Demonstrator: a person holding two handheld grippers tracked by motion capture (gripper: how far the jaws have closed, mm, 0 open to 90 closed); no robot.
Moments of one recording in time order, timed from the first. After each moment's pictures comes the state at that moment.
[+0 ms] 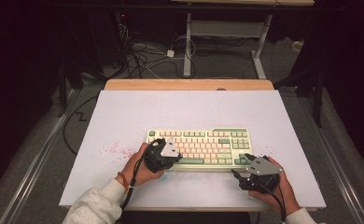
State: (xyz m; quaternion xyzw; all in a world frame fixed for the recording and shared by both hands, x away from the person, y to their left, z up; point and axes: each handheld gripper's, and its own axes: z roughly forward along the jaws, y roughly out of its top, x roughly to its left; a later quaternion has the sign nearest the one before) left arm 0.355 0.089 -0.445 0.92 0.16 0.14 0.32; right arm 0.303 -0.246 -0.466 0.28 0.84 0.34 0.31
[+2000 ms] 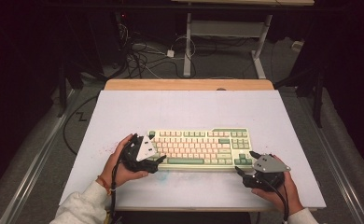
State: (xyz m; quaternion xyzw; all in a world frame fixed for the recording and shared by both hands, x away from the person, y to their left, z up) left arm 0.337 0.149 -0.440 0.87 0.21 0.28 0.35; right arm 0.304 -0.256 -0.458 0.30 0.83 0.36 0.31
